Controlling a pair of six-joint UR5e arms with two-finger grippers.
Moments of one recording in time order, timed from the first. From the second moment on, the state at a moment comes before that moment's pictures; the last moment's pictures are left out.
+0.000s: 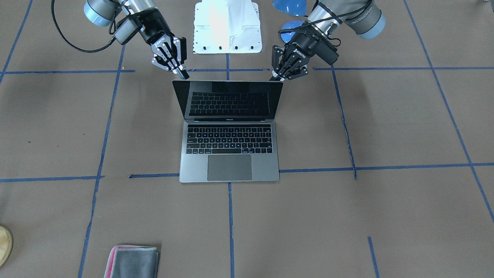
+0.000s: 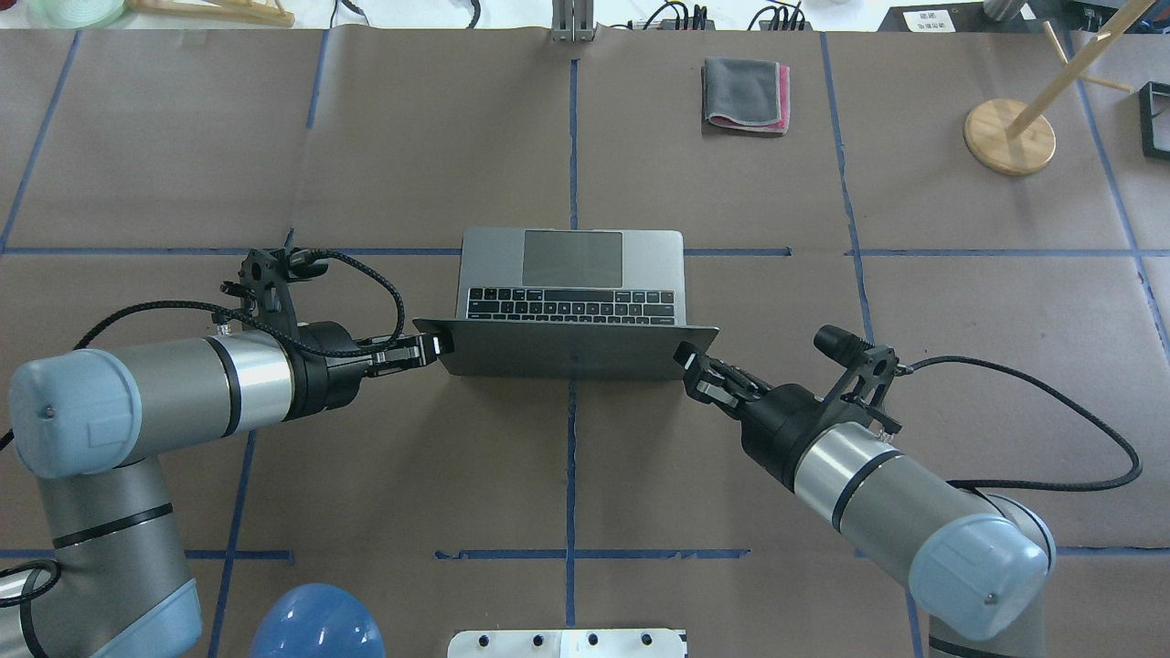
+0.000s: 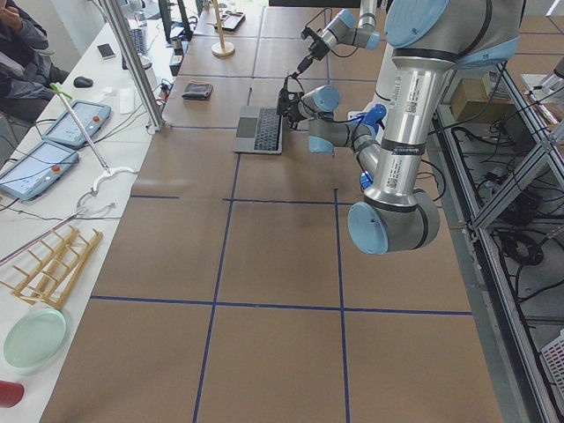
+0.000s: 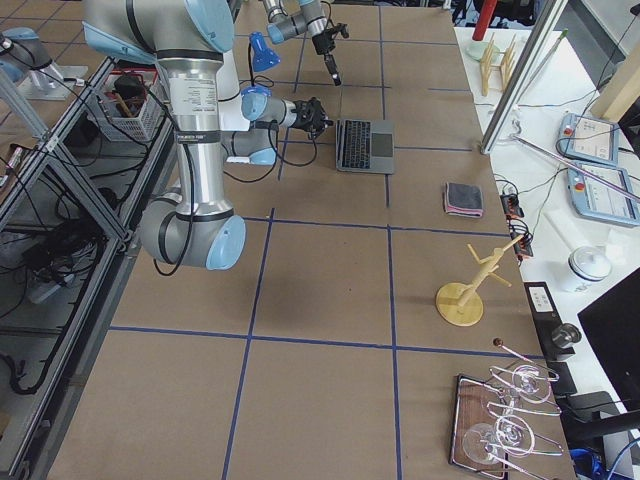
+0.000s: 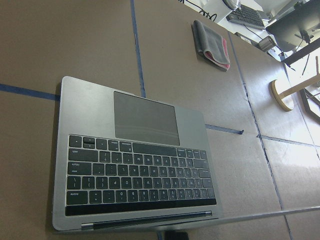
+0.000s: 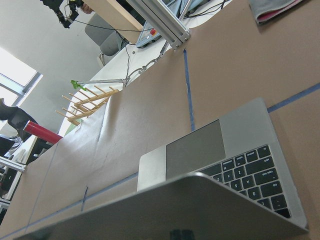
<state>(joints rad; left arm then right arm) -0.44 -1.79 -1.96 -2.47 -1.58 -1.39 0.21 -1.41 2.01 -0.69 1.02 1.55</state>
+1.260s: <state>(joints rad) -0.51 -1.94 -1.81 -2.35 -1.58 -1.39 0.39 -1.29 1.96 -0.94 1.23 1.56</state>
